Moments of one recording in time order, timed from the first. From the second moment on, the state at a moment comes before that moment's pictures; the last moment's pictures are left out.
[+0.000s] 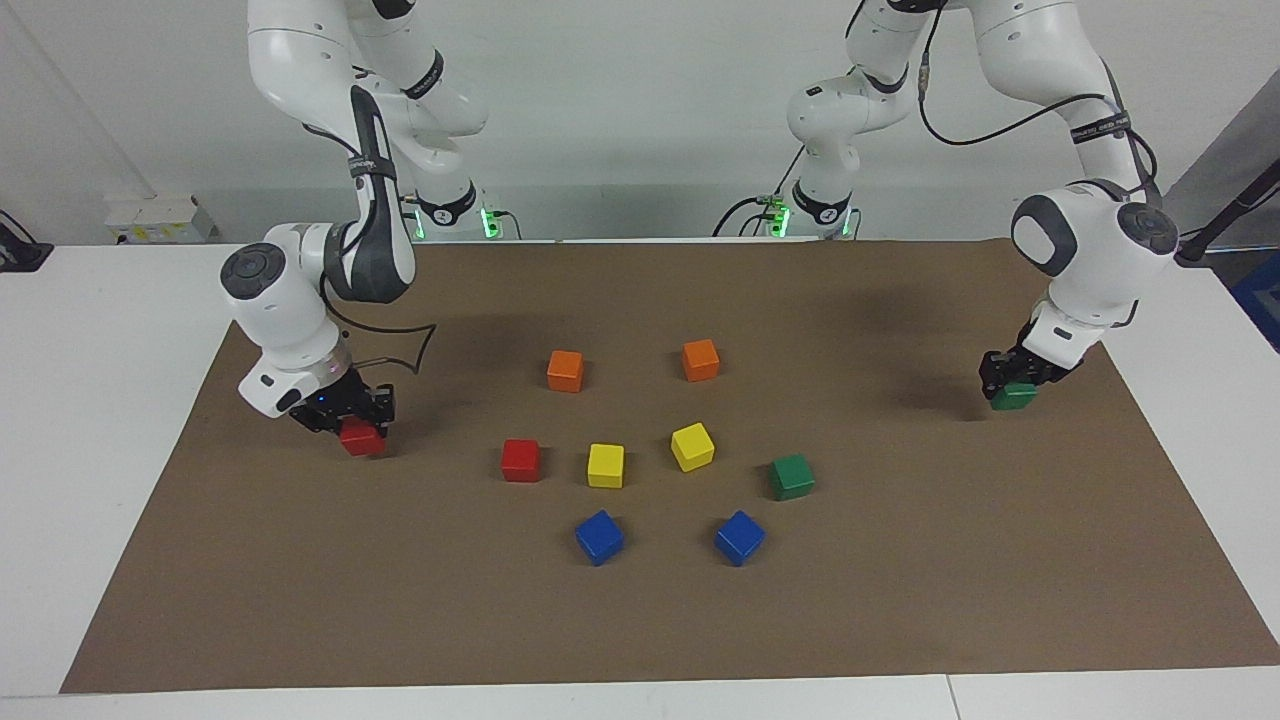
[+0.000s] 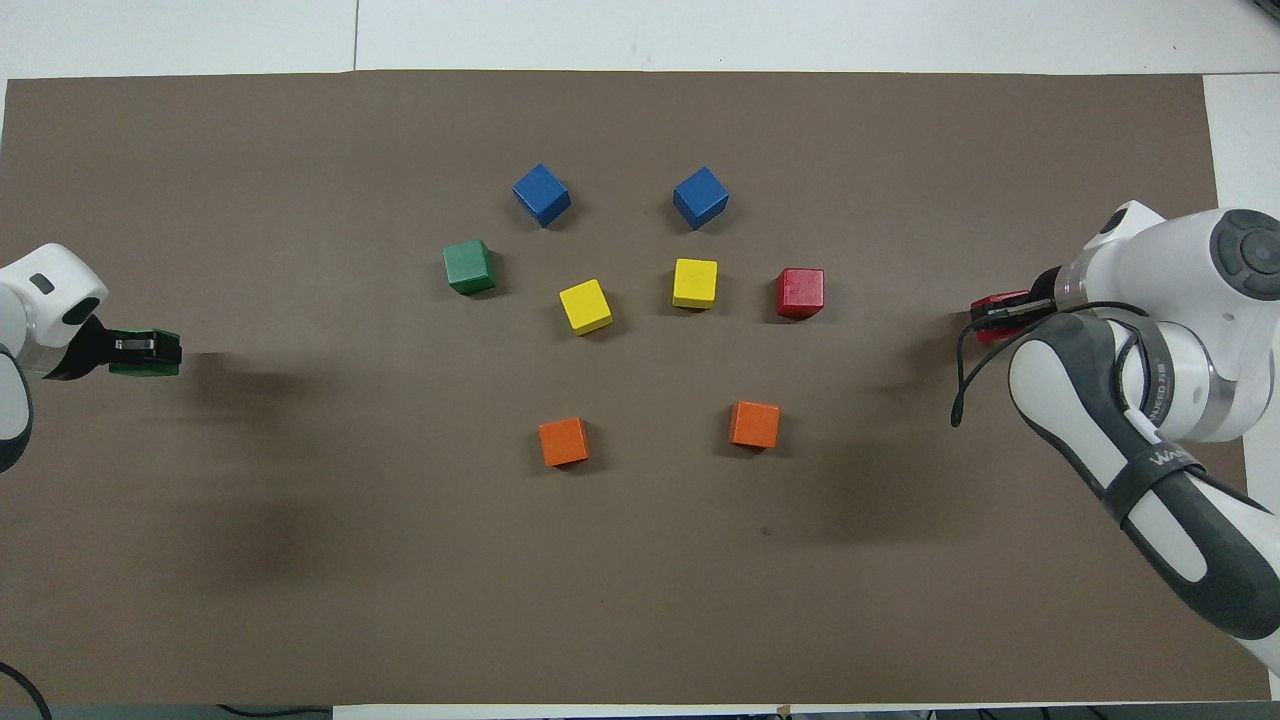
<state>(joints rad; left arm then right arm) 0.26 0.15 -0.06 -2.10 0.02 2.30 0.25 -0.13 0.22 0.07 -2.09 0.00 2.37 -0.19</state>
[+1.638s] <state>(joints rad) 0.28 0.22 -0.08 -2.14 -0.06 2.39 0.25 -0.13 0.21 0.07 -2.04 0.00 2.30 -0.19</state>
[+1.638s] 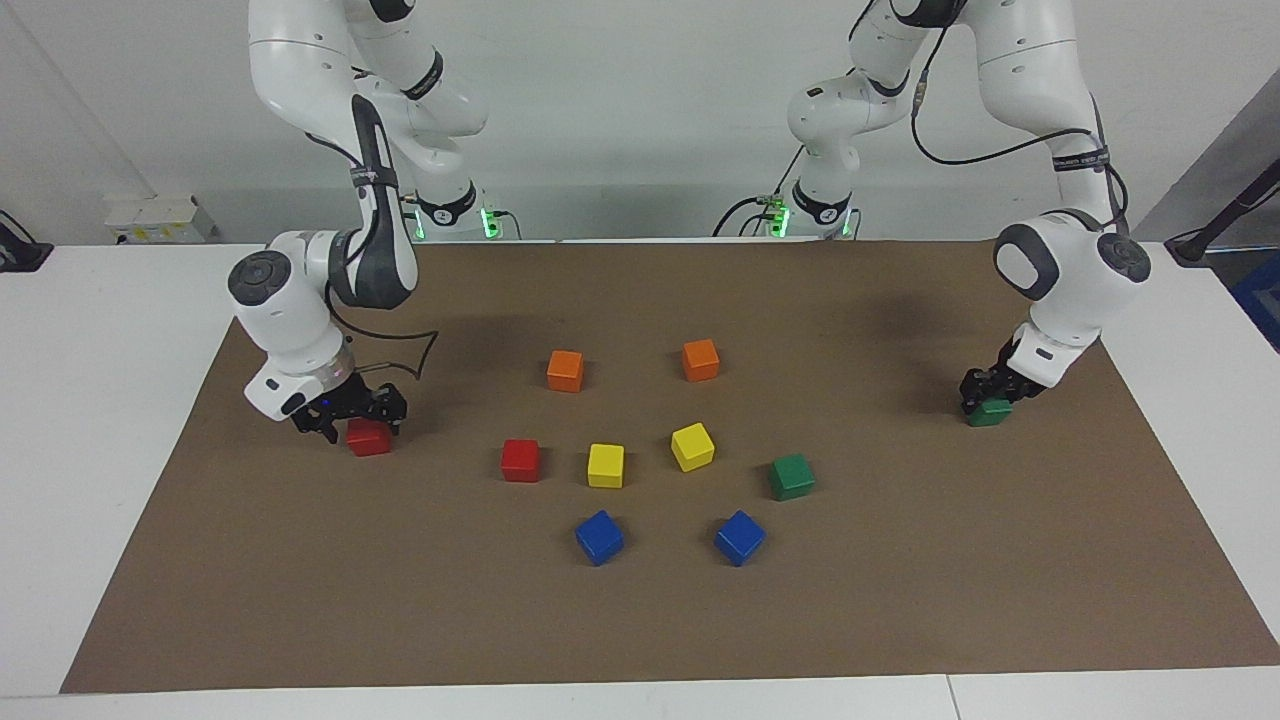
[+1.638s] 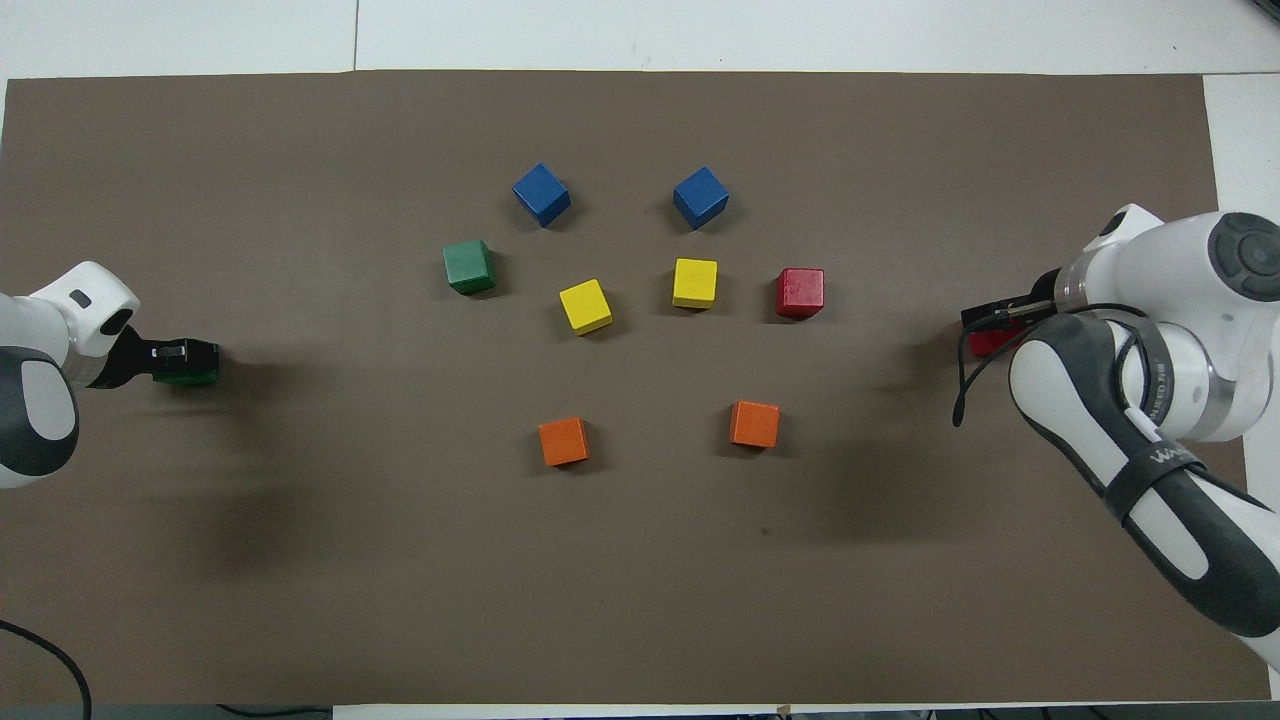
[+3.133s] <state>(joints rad) -0.27 0.51 -0.08 -1.52 -0.02 2.05 -0.43 0.22 0.41 0.08 -1.66 -0.02 2.12 0.47</state>
